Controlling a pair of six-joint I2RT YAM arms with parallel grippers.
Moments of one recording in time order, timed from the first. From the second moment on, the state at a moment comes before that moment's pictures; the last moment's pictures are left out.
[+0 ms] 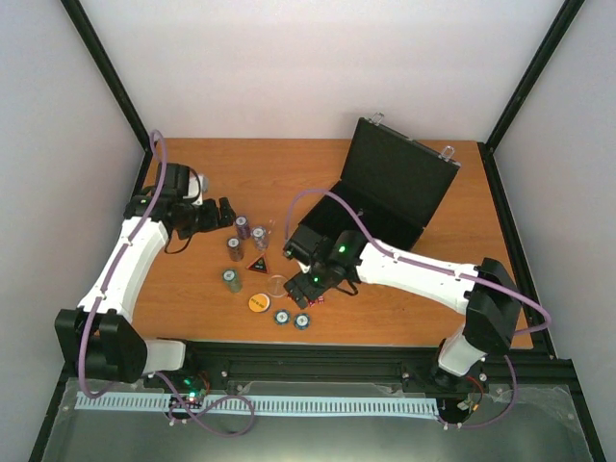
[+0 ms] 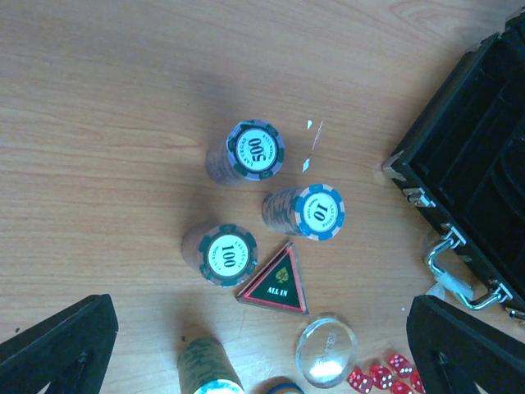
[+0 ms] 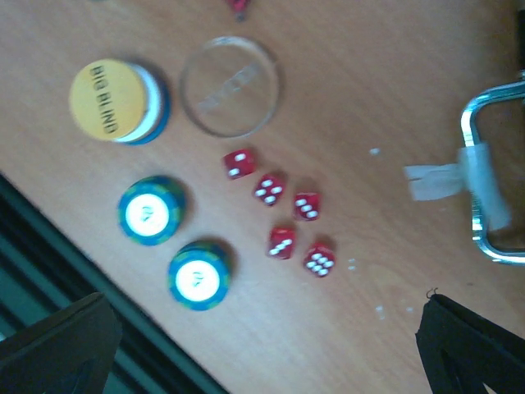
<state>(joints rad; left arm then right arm) -0.09 1.30 1.18 -0.89 0.23 -0.34 1.04 1.60 1.31 -0.90 0.03 0.29</state>
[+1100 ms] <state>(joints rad) -0.09 1.22 1.11 -0.89 0.23 -0.35 1.26 1.82 1.22 -0.82 0.00 0.54</state>
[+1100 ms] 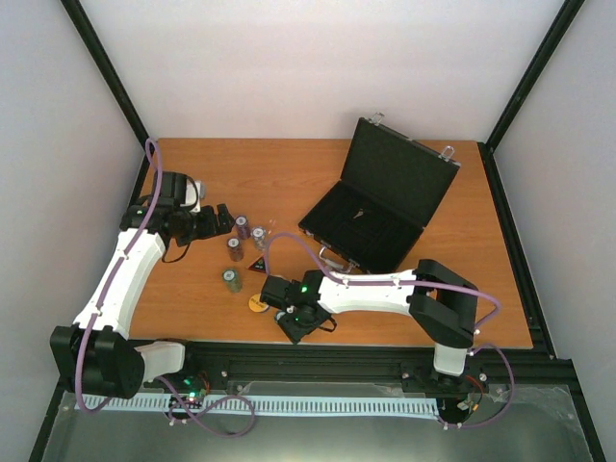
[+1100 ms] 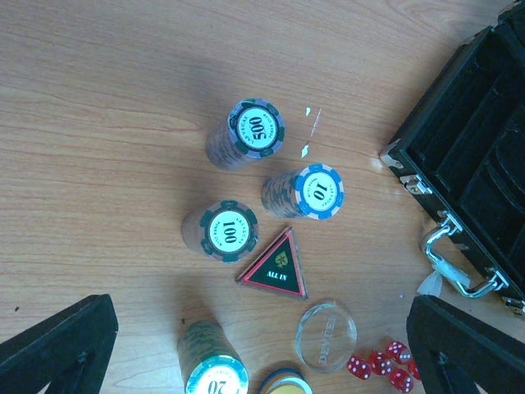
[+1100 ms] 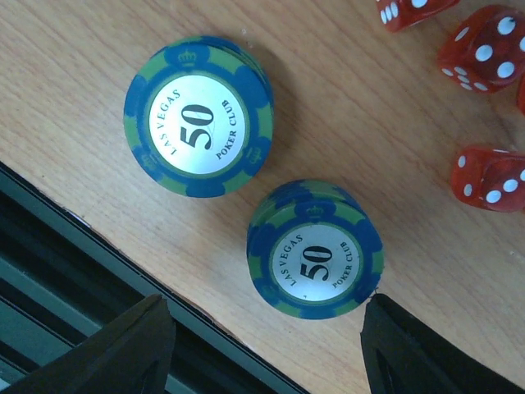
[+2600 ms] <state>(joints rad) -0.09 1.22 1.09 -0.88 0.24 -0.35 1.19 1.89 1.22 -0.77 -0.02 0.52</state>
